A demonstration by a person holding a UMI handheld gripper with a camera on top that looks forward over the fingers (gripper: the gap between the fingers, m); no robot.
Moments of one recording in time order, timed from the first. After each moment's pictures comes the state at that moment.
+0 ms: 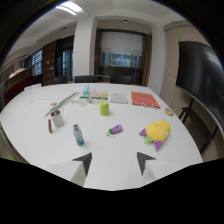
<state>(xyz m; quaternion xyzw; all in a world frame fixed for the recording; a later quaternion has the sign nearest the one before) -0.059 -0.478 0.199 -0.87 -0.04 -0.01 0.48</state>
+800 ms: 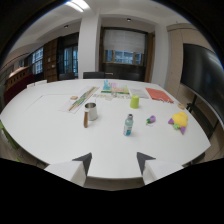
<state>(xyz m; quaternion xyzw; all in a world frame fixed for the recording) -0.301 -0.552 0.177 -0.88 -0.03 -0.01 0.47</state>
